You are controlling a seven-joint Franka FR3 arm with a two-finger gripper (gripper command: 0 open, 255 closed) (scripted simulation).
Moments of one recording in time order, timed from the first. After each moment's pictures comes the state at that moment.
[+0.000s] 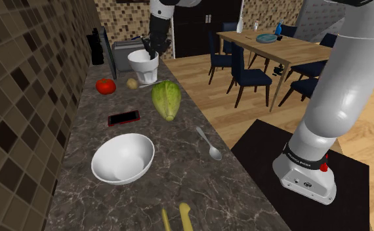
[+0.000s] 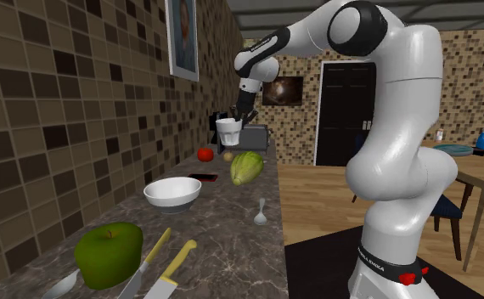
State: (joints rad) arm -0.05 0.09 0.26 -1.76 0.10 2.09 0.26
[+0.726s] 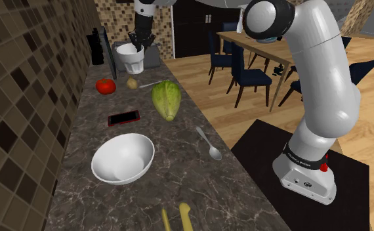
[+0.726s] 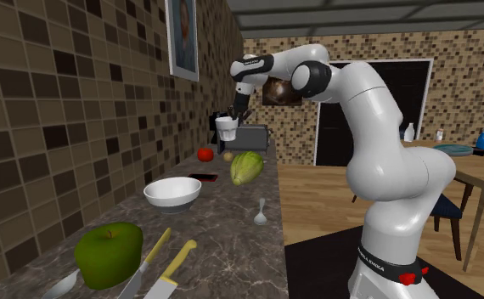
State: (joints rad) arm -0.02 0.63 0.22 -0.98 0.00 1.84 0.24
